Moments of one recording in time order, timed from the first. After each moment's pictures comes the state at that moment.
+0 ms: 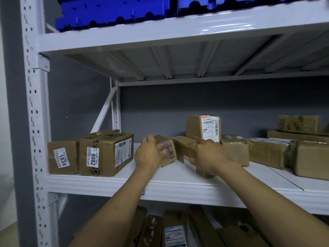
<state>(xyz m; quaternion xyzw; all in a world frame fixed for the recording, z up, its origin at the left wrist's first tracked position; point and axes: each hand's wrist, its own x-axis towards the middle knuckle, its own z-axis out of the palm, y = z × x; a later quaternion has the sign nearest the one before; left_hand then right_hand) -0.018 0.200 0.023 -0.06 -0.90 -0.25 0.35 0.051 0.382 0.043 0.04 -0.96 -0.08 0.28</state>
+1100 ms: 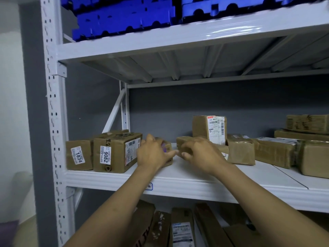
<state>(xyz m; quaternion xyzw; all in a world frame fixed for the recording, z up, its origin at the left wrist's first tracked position) 0.018 0.181 0.028 -0.07 -0.92 -0.12 0.37 0.074 0.352 0.045 0.17 -0.92 0.03 0.36</state>
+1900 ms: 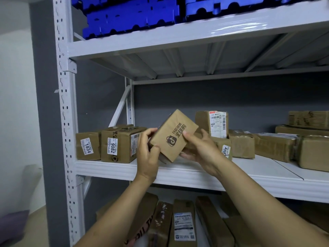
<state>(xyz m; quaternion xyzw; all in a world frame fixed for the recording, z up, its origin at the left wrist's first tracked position) 0.075 0.168 -0.008 -0.30 -0.59 -0.63 0.41 0.102 0.331 0.034 0.12 -0.62 0.77 0.10</state>
